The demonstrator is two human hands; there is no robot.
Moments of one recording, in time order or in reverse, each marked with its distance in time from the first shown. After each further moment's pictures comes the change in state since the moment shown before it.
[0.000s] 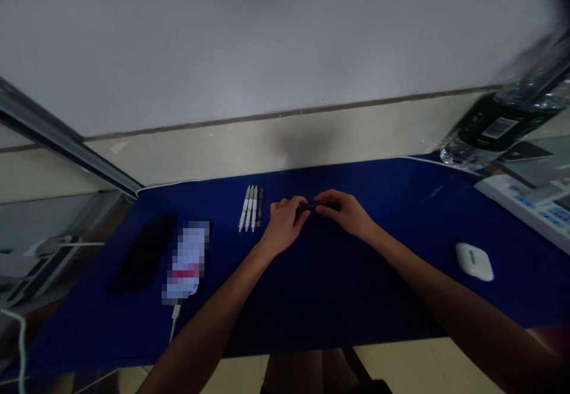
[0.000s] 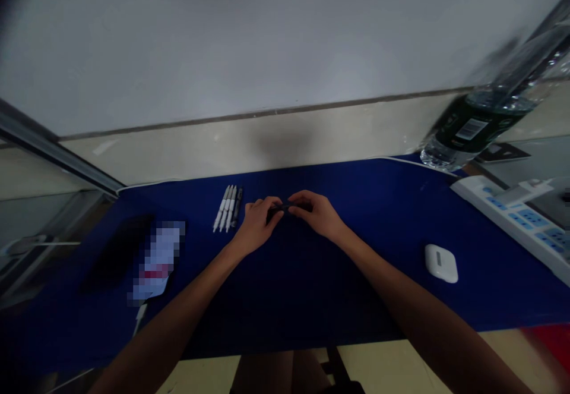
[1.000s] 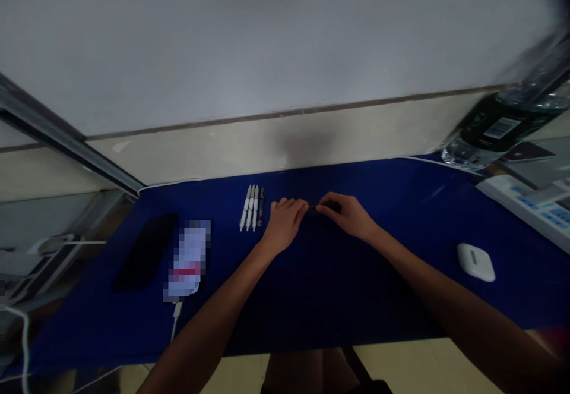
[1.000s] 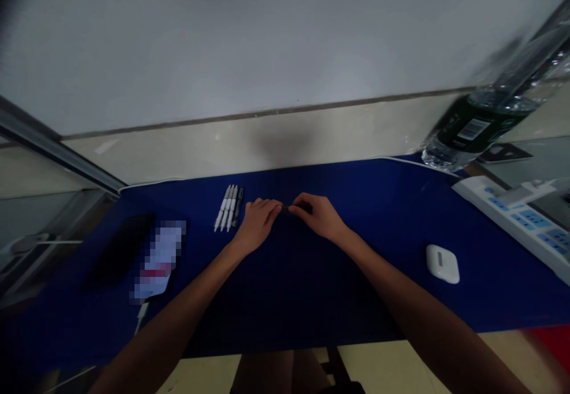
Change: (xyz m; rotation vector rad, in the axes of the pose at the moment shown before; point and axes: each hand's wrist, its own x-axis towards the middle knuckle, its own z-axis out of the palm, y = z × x) left_hand 0.000 0.001 -0.002 0.096 -0.033 -0.010; right_hand -0.003 -0.010 -0.001 -0.421 0.045 -0.104
